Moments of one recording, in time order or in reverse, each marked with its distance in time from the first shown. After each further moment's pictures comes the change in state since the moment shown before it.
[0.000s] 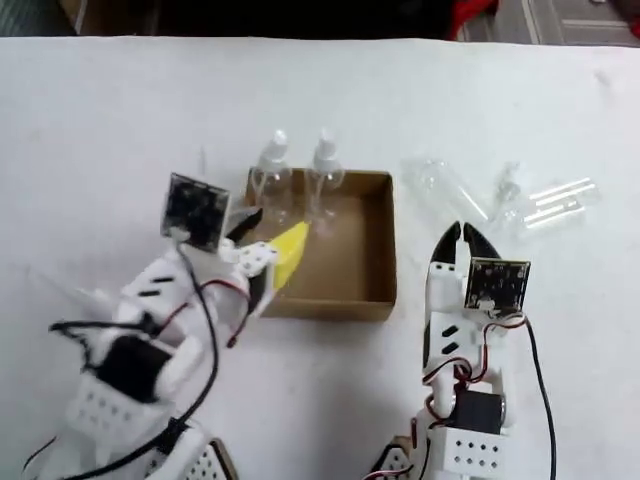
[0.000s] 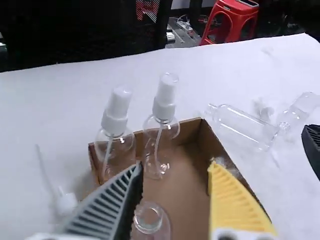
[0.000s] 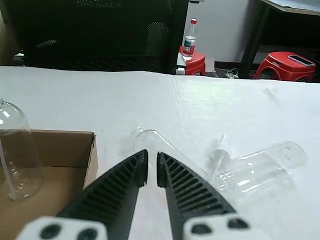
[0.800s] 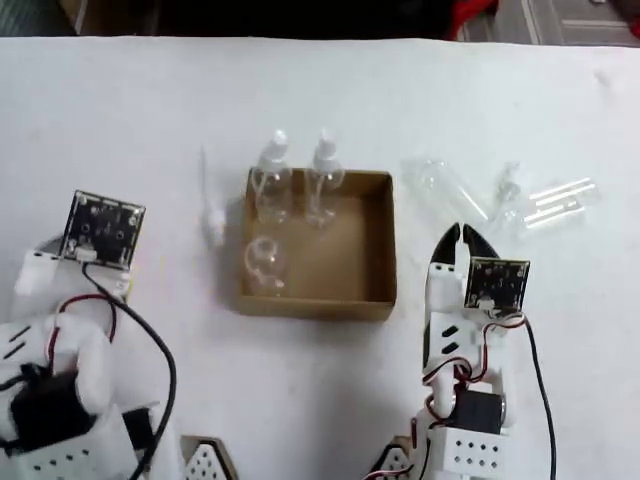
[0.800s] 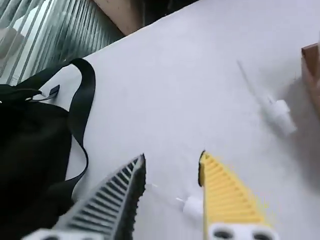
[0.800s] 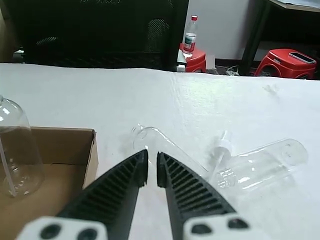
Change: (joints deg) left arm -43.6 -8.3 -9.8 24.2 -38.9; right arm 0.0 0.0 0.0 0.7 0.0
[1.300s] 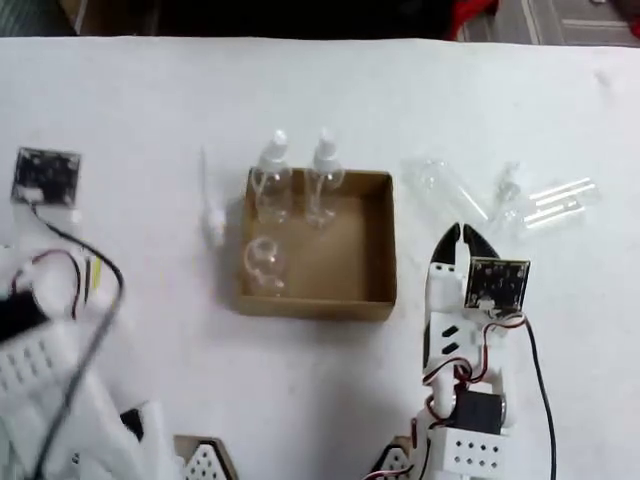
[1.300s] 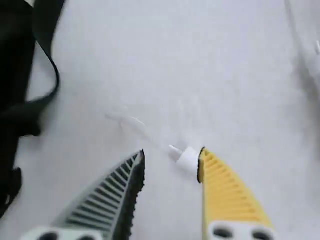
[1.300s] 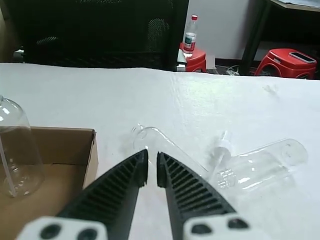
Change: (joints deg) left arm -11.0 26.5 -5.6 -1.0 3.3; right arm 0.0 0.0 0.0 0.0 0.0
